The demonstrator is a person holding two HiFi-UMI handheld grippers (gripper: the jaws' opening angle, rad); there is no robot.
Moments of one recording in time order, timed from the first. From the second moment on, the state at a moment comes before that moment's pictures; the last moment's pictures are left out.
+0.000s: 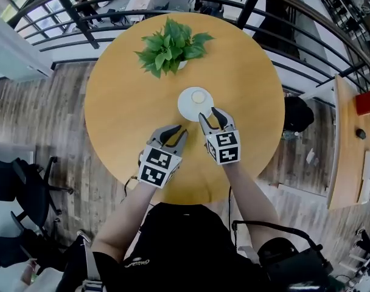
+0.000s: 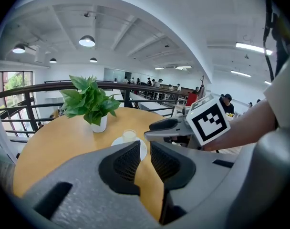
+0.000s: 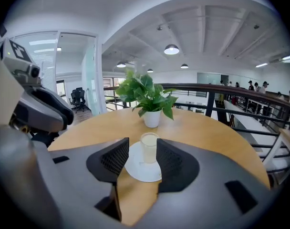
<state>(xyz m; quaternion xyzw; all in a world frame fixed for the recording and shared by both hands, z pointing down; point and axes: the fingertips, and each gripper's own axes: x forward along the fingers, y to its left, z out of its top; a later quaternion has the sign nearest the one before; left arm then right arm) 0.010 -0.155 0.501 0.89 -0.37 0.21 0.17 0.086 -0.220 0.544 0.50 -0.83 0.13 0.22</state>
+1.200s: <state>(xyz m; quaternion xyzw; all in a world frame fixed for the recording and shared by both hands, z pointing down) 0.033 -0.121 0.370 0.91 -0.39 0.12 0.06 0.074 -0.125 0.366 0.49 -0.87 0.08 0.08</state>
